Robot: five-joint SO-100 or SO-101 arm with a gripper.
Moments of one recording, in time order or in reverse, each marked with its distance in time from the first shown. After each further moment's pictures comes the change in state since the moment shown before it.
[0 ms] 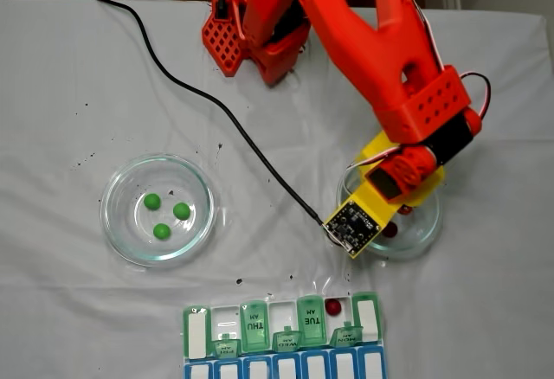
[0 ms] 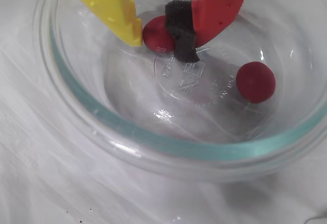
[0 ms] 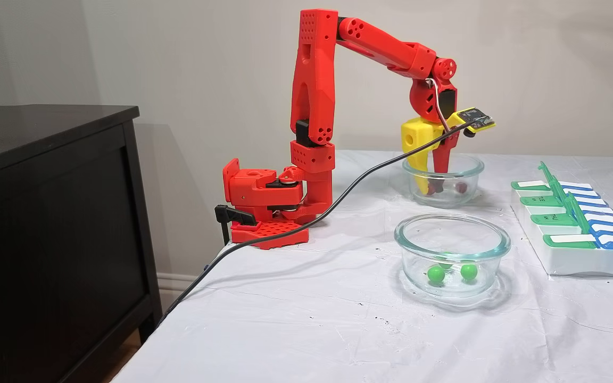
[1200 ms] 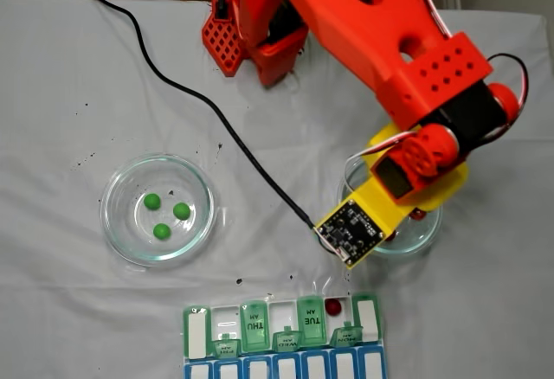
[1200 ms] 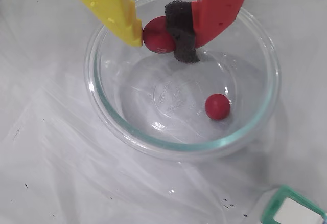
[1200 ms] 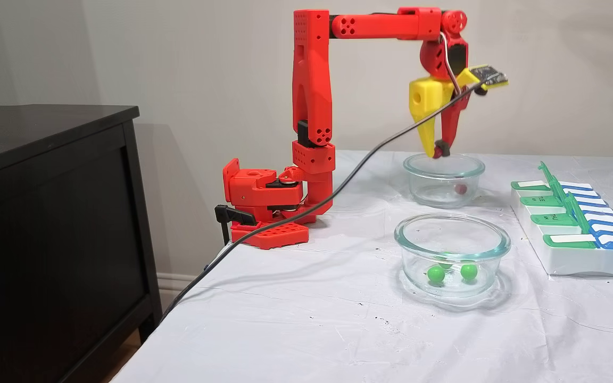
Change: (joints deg) arm 6.9 6.5 -23.1 18.3 -2.5
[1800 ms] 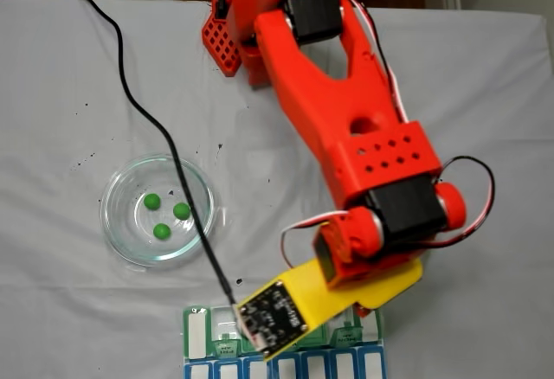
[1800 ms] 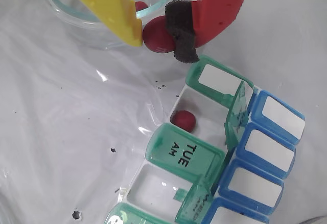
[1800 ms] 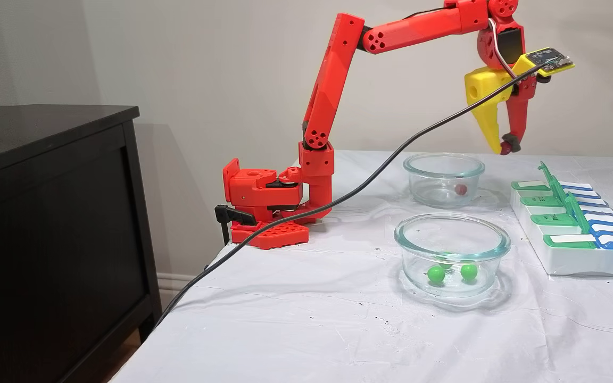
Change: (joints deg) arm 17.1 -17.6 -26.5 3.1 -6.4
